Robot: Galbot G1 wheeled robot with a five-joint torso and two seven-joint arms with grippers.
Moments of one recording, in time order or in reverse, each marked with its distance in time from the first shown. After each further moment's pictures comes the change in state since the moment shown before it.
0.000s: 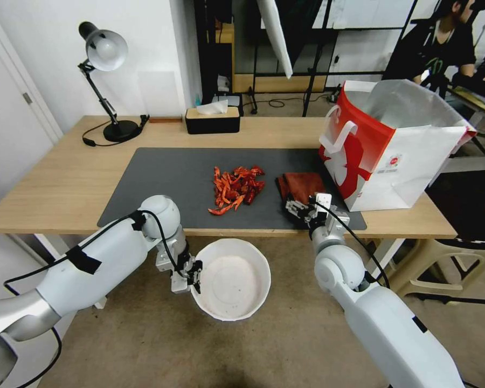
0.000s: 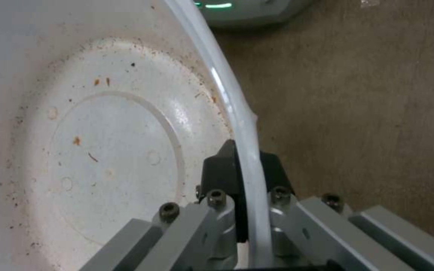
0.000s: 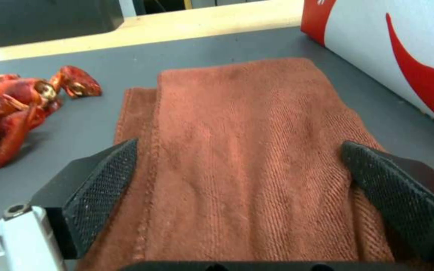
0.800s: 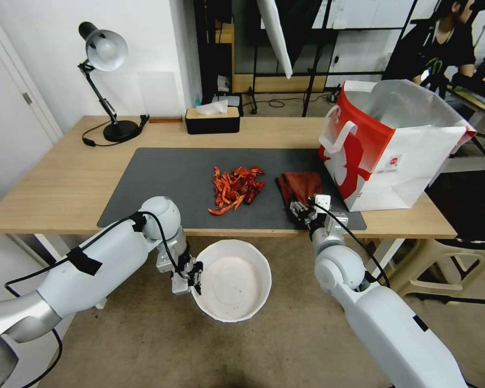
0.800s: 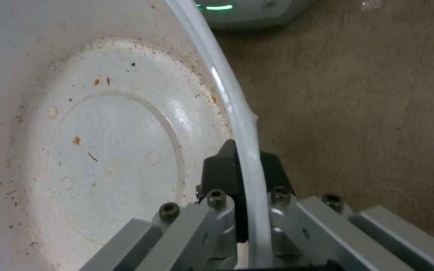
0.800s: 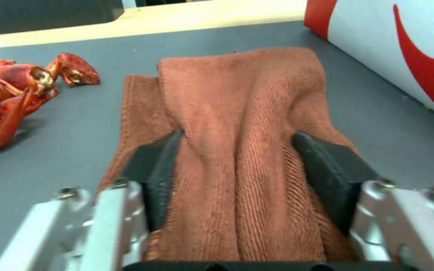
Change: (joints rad) left arm 0.009 0.001 -0.007 0.001 -0.001 0.000 0.000; right arm 0.008 -0.013 -0.021 -0.004 0.003 -0.015 0.004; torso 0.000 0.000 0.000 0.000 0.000
